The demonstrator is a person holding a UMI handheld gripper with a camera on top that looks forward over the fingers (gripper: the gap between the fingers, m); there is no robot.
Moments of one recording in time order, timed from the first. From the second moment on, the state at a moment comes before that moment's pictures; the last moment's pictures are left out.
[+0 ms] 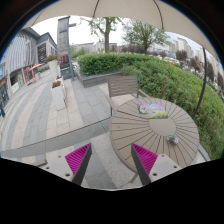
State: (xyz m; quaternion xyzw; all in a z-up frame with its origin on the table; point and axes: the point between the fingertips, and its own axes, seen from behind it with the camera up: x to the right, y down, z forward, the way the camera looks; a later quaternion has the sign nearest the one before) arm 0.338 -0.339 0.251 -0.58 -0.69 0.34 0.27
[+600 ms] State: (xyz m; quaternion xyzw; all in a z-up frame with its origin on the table) arm 0.317 -0.081 0.139 -0.65 -0.59 0.28 0.40
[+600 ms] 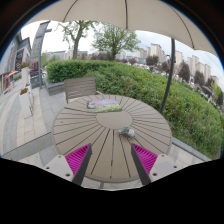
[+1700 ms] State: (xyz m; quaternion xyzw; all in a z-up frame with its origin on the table) arm 0.092 0.095 -0.014 -0.69 -0.56 0.28 0.36
